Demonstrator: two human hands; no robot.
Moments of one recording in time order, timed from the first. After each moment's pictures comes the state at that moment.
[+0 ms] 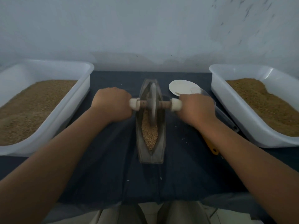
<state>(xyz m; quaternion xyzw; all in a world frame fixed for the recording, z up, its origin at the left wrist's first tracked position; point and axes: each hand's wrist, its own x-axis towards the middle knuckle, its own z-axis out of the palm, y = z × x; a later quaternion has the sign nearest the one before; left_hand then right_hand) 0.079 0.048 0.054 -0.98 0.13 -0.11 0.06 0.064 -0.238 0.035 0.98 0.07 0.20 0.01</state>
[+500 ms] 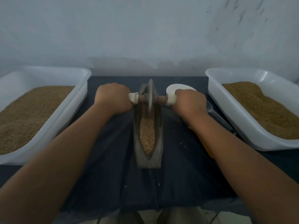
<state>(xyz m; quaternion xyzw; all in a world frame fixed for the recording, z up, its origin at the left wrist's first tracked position) 0.126 0.041 0.055 -0.98 0.10 -0.16 0.06 0.110 -0.230 0.036 0.98 0.03 0.20 0.00</state>
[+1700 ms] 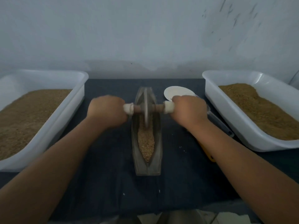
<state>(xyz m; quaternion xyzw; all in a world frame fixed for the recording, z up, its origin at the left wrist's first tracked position) 0.098 0.054 0.038 -0.98 0.10 -0.14 0.04 0.083 -0.231 0.039 0.97 0.06 0.24 0.05</state>
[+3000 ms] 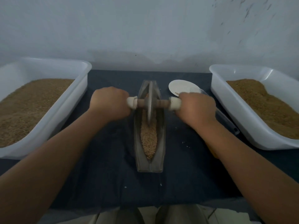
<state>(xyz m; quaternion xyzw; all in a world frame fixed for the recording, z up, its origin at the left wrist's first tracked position) 0.094 0.054 0.037 -0.98 0.11 -0.15 0.05 0.071 -0.237 0.031 0.96 0.07 0.26 0.04</state>
